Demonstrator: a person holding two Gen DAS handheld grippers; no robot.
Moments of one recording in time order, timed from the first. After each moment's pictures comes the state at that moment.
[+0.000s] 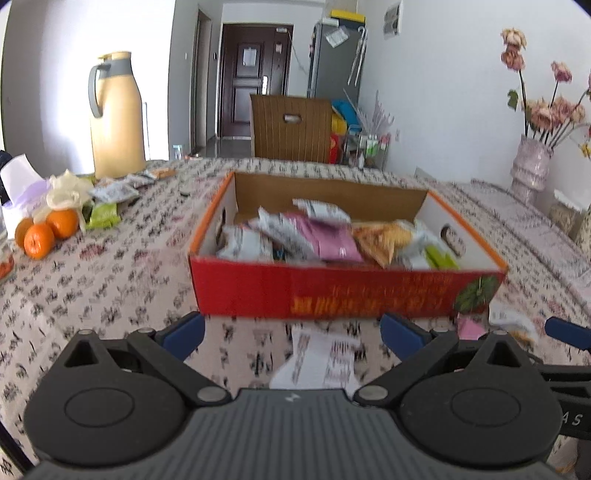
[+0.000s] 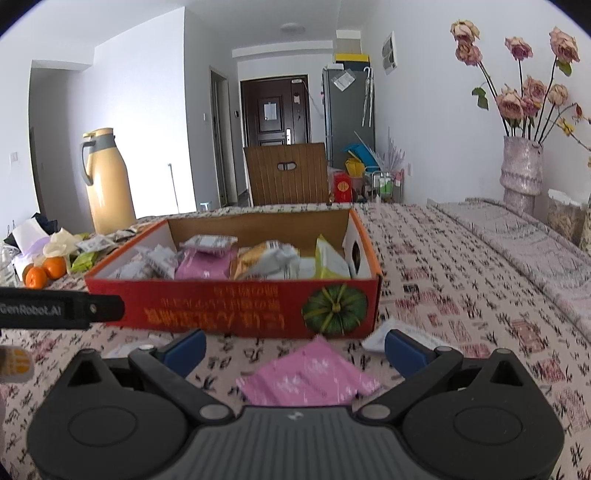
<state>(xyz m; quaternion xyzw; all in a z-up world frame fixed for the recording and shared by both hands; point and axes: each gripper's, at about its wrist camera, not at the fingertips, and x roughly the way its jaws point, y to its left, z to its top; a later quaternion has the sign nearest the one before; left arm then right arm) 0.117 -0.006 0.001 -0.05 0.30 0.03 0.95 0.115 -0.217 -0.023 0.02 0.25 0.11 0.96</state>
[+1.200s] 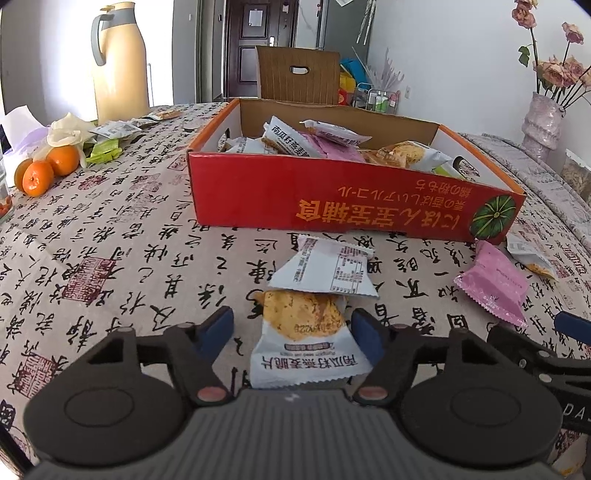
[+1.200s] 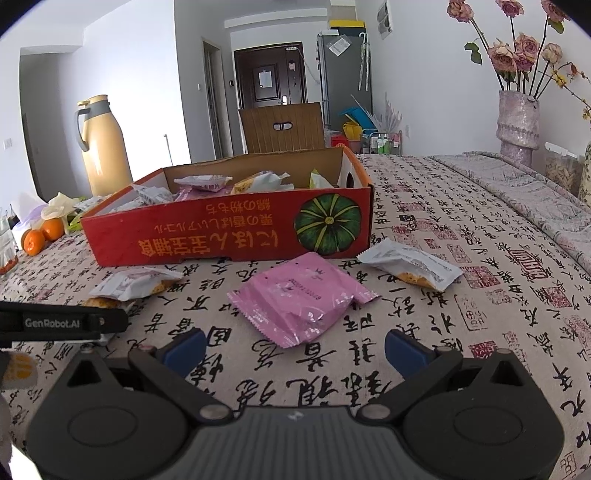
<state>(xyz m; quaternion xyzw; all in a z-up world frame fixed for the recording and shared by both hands) 0.102 -0.011 -0.046 -0.05 0.36 0.04 0.93 0.094 -0.223 -0.063 0.02 0.31 0.11 0.95</state>
